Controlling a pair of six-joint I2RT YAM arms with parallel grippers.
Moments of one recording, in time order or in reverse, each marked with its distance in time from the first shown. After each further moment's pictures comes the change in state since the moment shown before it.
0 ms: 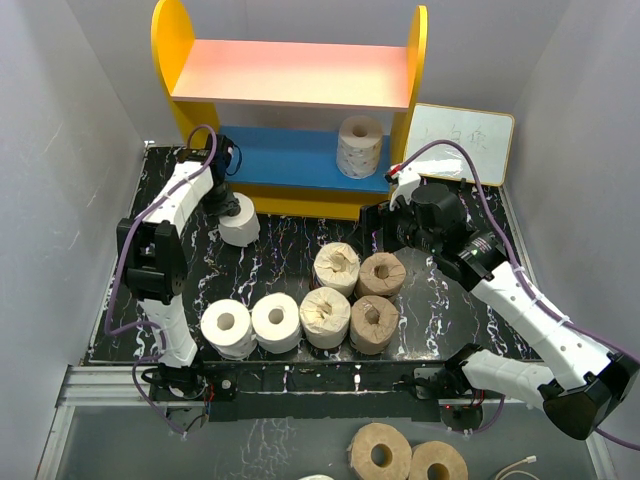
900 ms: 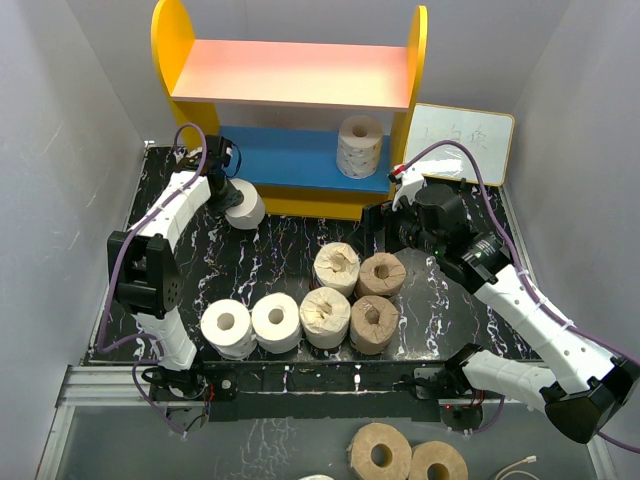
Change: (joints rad) left arm -0.021 -0.126 -0.134 0.208 -0.021 -0.219; right arm 0.000 -0.024 -0.003 0.002 -0.007 0.023
